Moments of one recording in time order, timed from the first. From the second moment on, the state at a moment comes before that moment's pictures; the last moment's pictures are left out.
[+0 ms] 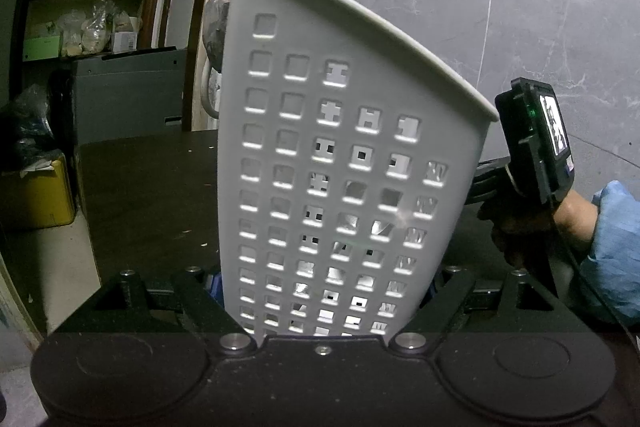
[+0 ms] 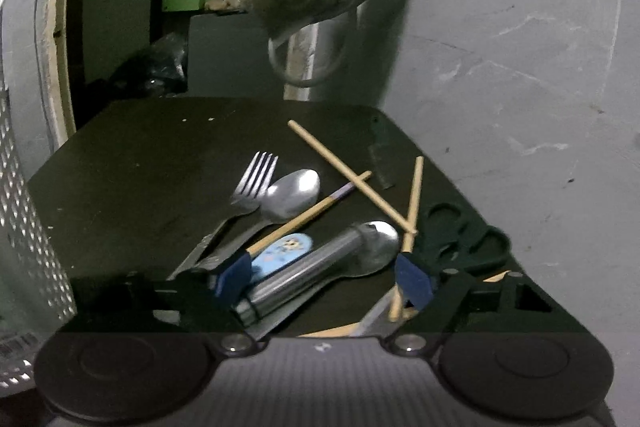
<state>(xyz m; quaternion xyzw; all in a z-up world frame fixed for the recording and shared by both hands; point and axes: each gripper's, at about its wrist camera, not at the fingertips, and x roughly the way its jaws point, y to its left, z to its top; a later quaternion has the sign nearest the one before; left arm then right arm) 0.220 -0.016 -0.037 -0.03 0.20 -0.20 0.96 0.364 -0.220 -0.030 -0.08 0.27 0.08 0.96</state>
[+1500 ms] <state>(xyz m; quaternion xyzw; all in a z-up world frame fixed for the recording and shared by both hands) 0.219 -0.014 -0.038 -0.03 0.20 -0.21 0.96 0.332 -0.239 -0.023 -0.07 0.33 0.13 0.93</state>
